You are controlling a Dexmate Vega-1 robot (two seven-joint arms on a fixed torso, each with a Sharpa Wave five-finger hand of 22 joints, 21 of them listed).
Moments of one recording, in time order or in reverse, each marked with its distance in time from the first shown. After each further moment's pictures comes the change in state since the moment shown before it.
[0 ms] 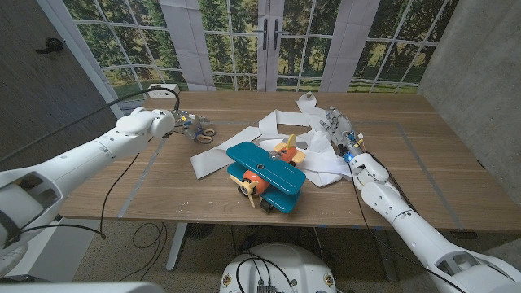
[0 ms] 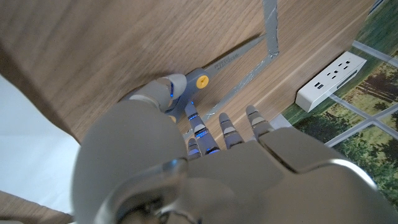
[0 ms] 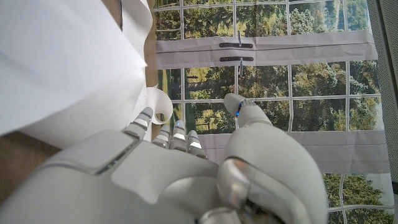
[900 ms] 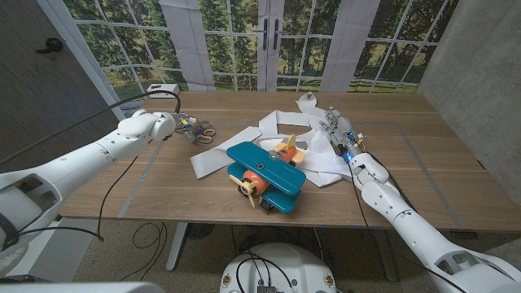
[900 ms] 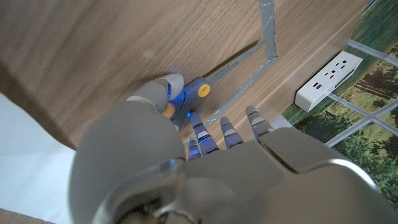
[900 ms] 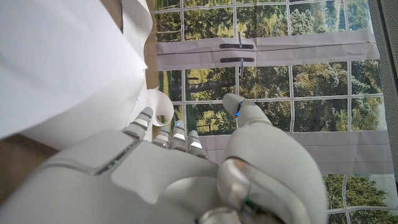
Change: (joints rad) left arm 0.018 0.008 0.004 -0.019 0.049 0.018 0.028; left_hand -0.015 -0.002 -0.011 -0.005 -0.005 -0.027 0.009 -0.015 0.000 -0.200 0.008 -0.078 0.024 -0.058 0.006 -0.019 0.003 -0.009 0.009 0.000 0.000; right arm 0.005 0.000 -0.002 0.003 0.008 -0.010 0.010; right_hand 0.000 0.000 0.012 0.004 0.027 0.005 -0.013 0.000 0.000 0.000 0.000 0.000 0.000 0.000 0.000 0.000 0.000 0.000 0.000 0.000 0.000
